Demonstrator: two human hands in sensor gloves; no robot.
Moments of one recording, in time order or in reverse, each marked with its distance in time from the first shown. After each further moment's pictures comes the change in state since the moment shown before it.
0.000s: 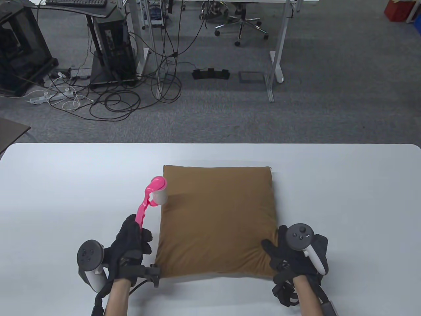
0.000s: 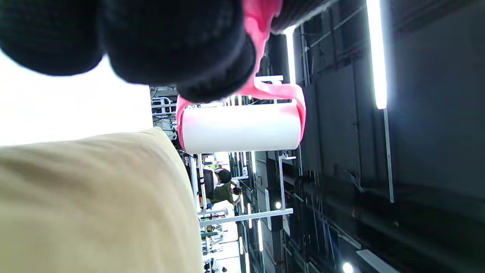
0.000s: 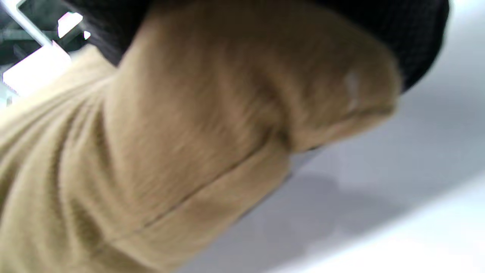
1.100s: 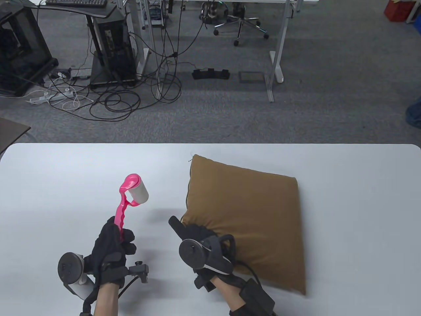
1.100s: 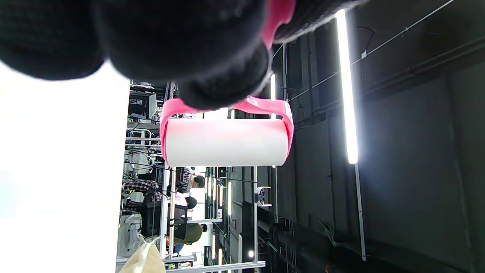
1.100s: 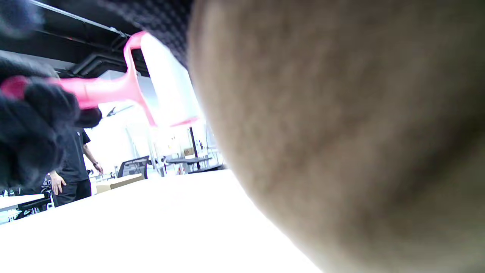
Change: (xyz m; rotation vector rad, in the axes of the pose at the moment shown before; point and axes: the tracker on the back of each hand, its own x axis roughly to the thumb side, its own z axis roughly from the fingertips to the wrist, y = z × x) left_hand -0.004 0.036 0.004 0.169 -0.069 0.105; right_hand 0.216 0.123 0.057 -0.178 -0.772 0.320
